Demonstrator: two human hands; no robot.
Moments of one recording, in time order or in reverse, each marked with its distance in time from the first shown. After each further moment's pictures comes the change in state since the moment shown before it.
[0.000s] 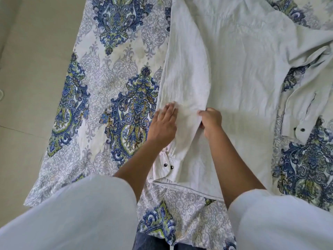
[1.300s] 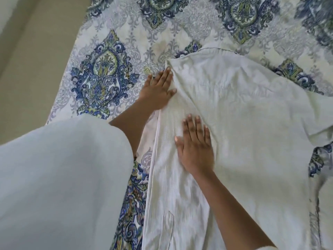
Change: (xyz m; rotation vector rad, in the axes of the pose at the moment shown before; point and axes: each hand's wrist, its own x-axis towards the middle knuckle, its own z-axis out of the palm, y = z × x) left_hand 0.344 -0.084 -0.143 0.230 0.055 0.074; right_hand 0.132 -0.090 0.076 -1.143 0.296 -0.993
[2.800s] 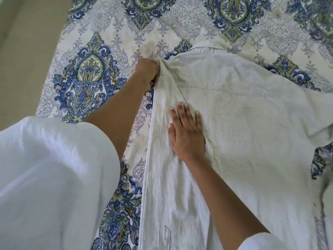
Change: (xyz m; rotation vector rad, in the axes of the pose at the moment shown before) left_hand 0.057 0.005 -0.048 -1.436 0.209 -0.545; right_hand 0.053 0.000 0.004 0.089 0.164 -0.039
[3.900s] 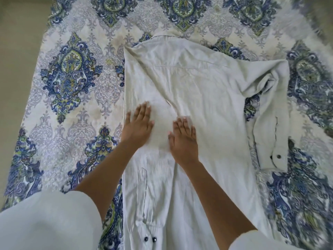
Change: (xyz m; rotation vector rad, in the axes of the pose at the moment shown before) left_hand -0.221 -0.149 0.003 1.287 -0.164 0.533; right_hand -0.150 0.026 -0.073 0.129 -0.210 0.244
